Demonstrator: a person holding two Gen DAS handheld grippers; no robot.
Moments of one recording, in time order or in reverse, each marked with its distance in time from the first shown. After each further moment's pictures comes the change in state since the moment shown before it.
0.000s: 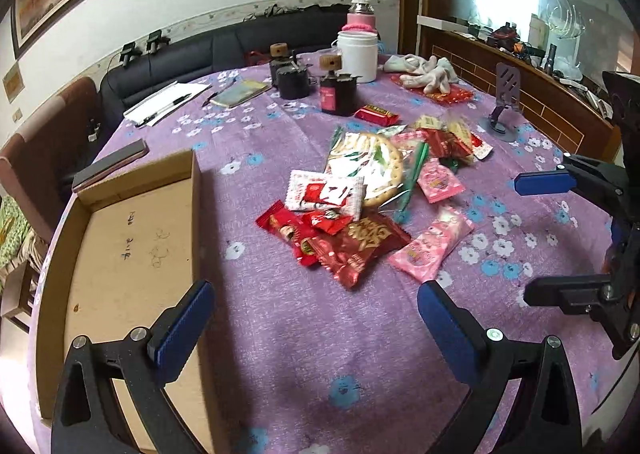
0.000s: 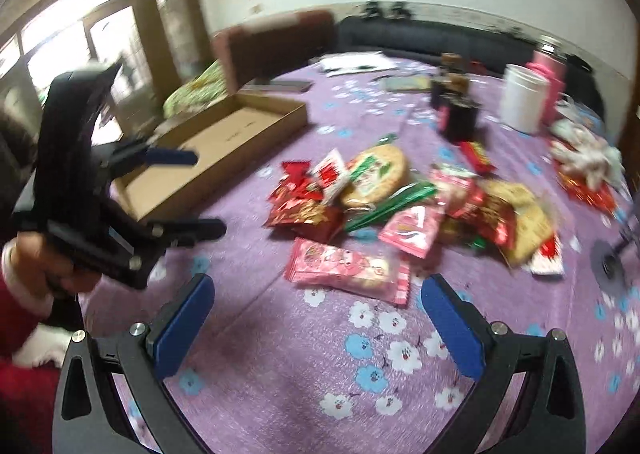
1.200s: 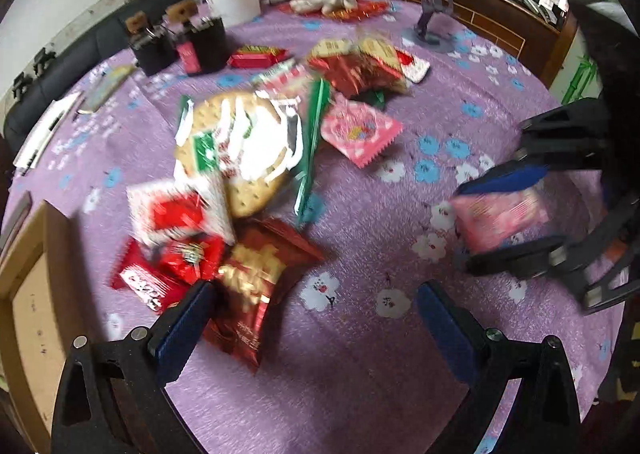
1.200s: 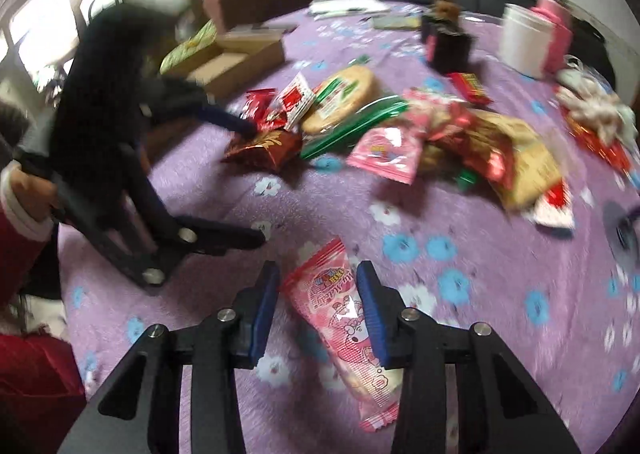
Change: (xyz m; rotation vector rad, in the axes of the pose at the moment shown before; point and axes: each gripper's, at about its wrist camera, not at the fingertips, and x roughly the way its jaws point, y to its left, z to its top) left arm 0.085 -0.065 0.030 0.301 0.236 -0.219; right arm 0.017 -0.045 -0.030 0.083 0.137 0.013
